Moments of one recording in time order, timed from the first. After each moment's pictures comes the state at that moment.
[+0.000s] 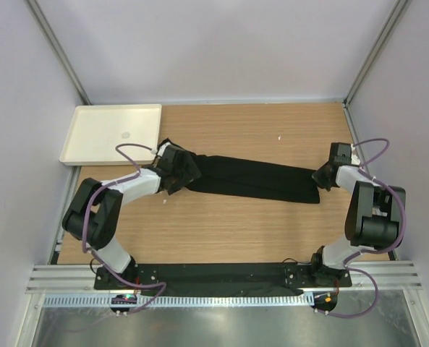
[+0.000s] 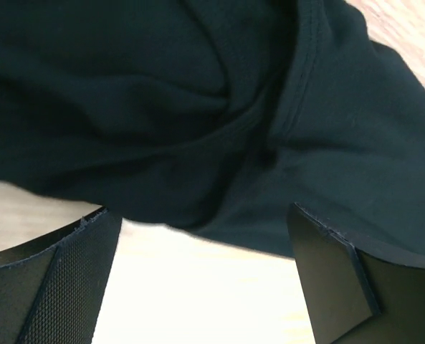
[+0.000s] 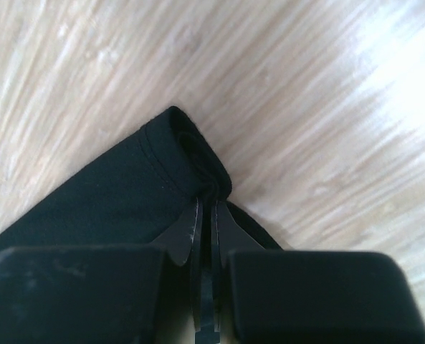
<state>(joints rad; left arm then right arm) -0.48 1.63 0.88 -0.16 -0.10 -0.92 -0.20 1.58 0.82 -0.25 0.06 0.68</state>
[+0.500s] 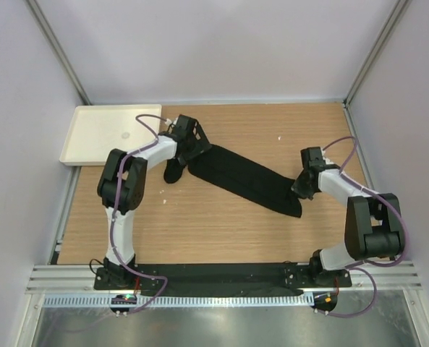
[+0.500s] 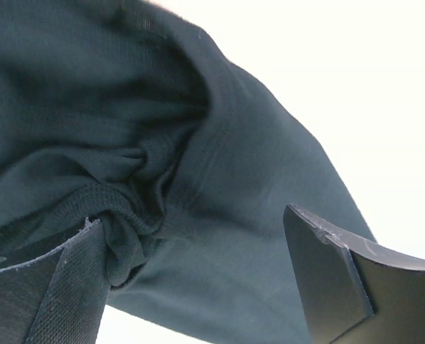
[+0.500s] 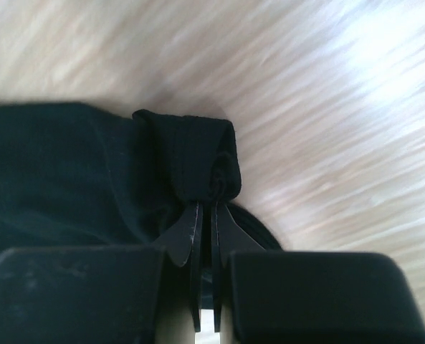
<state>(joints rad) -0.42 2.06 1.44 -0.29 -0.03 -0.84 0.05 1.48 0.79 -0.47 0.13 0.71</state>
